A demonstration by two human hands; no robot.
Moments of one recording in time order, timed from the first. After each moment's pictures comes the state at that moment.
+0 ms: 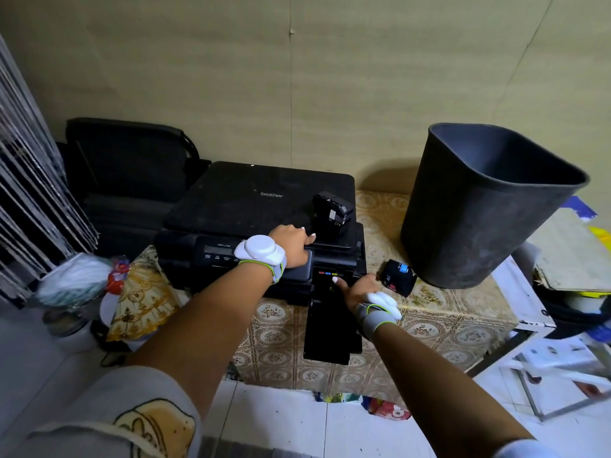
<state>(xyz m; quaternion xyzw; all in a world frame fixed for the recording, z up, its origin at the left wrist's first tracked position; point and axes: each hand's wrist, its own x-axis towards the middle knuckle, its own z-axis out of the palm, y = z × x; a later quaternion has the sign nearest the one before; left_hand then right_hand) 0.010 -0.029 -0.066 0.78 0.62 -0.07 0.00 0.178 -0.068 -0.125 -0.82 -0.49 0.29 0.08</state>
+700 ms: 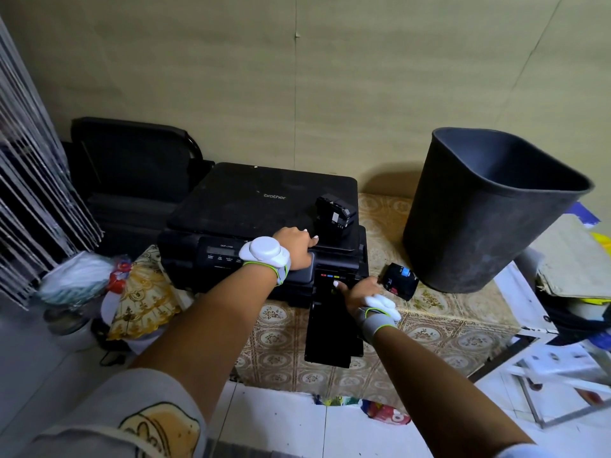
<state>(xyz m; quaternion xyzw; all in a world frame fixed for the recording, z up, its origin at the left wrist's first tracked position) 0.012 -0.029 -0.067 0.78 0.62 -0.07 0.00 0.172 -0.066 -0.123 -0.82 -0.48 0.29 0.08</state>
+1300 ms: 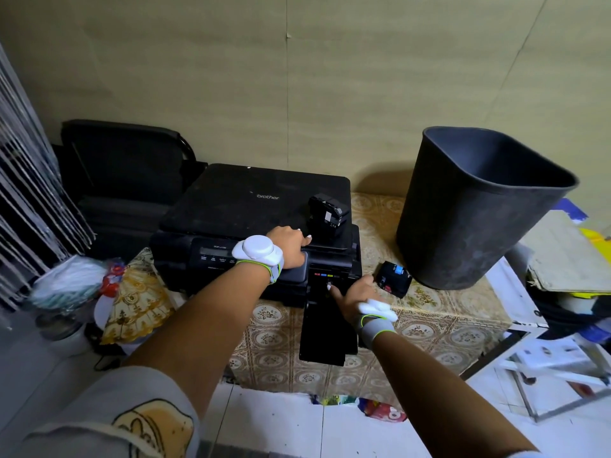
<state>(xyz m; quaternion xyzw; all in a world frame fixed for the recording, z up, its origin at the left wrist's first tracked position) 0.012 -0.025 -0.069 0.78 0.63 -0.07 0.01 0.180 -0.072 -0.139 -0.80 -0.55 0.23 0.08</state>
